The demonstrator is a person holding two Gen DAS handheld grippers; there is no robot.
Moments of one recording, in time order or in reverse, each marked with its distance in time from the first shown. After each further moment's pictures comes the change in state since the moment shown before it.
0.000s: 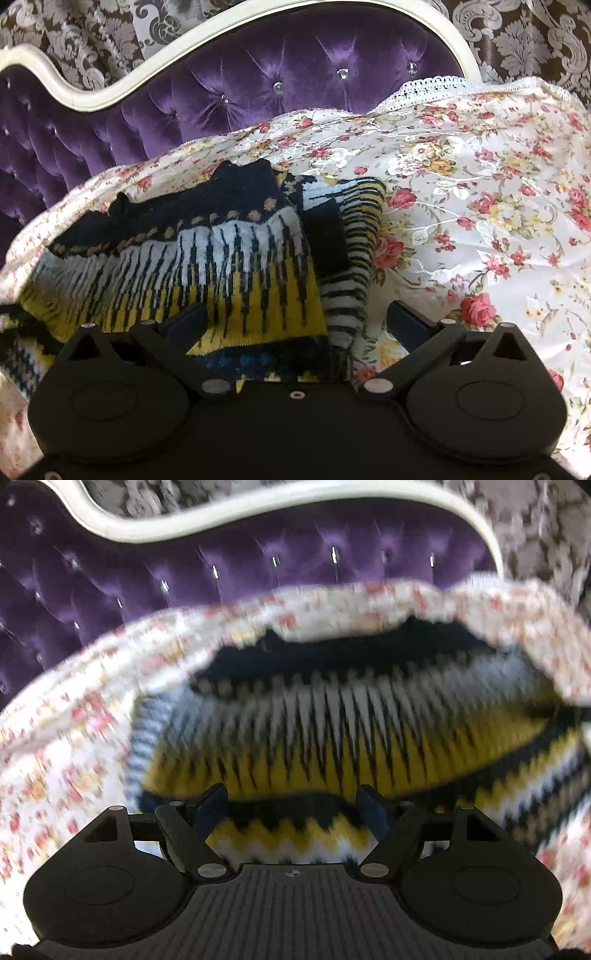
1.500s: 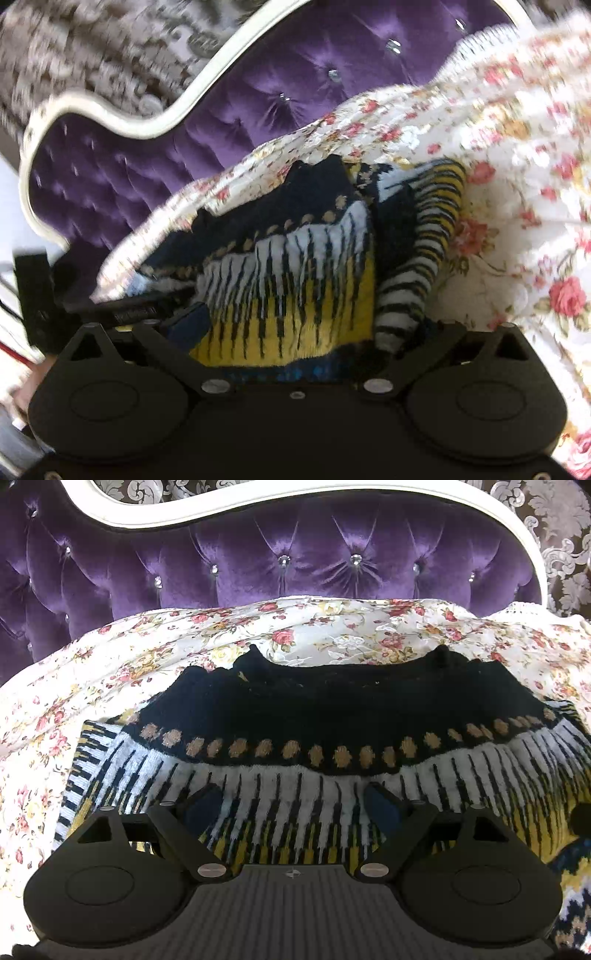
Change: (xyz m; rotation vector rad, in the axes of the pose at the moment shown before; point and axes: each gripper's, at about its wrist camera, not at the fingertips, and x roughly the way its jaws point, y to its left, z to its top) left arm 0.055 -0.017 0.054 -0.130 -0.023 0.042; right arm 0.012 -0.009 0.005 0.080 0.036 0.328
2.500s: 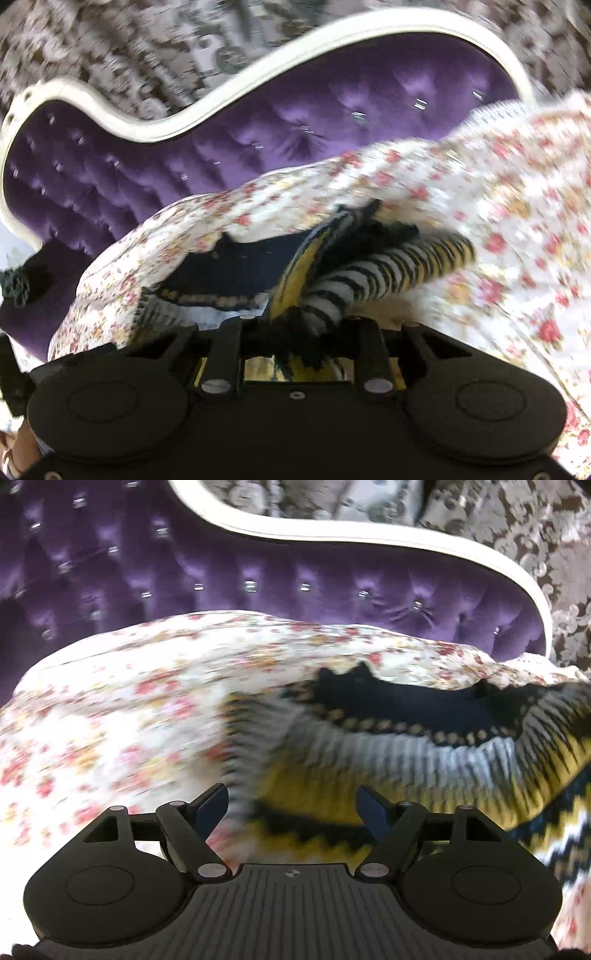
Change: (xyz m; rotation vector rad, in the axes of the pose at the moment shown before) left arm -0.081 0.131 -0.045 -0.133 -0.062 -0.041; right arm -0.021 0.114 0.038 -0.039 -0.004 -0.182
